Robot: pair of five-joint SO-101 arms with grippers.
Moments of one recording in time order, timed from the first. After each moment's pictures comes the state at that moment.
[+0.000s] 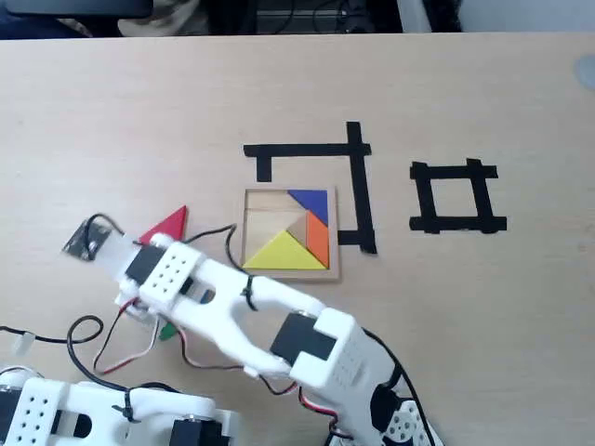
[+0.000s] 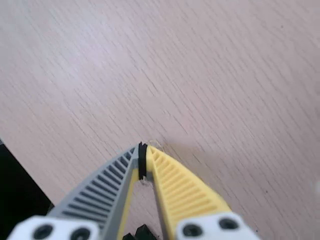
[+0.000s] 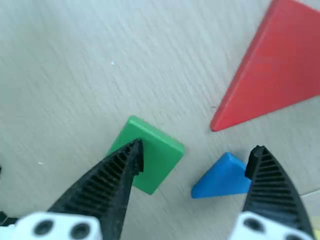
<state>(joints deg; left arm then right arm) -87.6 -69.3 83.8 65.0 -31.3 -63.4 30.0 -4.8 65.8 0.3</state>
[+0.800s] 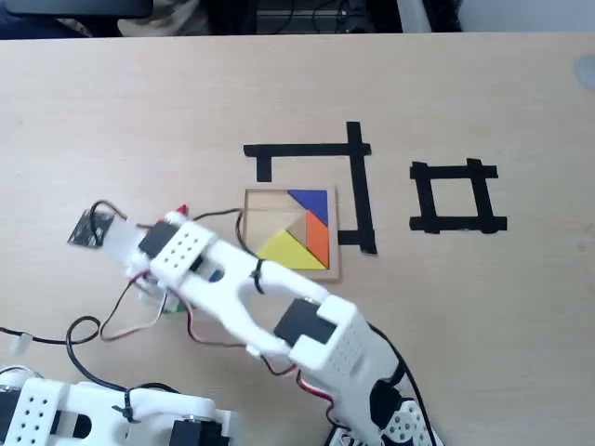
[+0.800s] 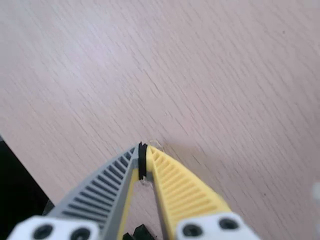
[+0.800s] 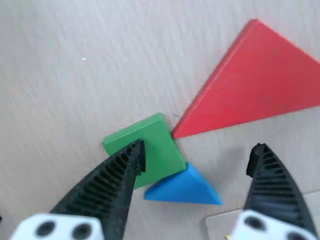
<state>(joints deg) -87.6 -69.3 83.5 65.0 -29.8 -56.5 32.2 -9.0 66.9 15.2</state>
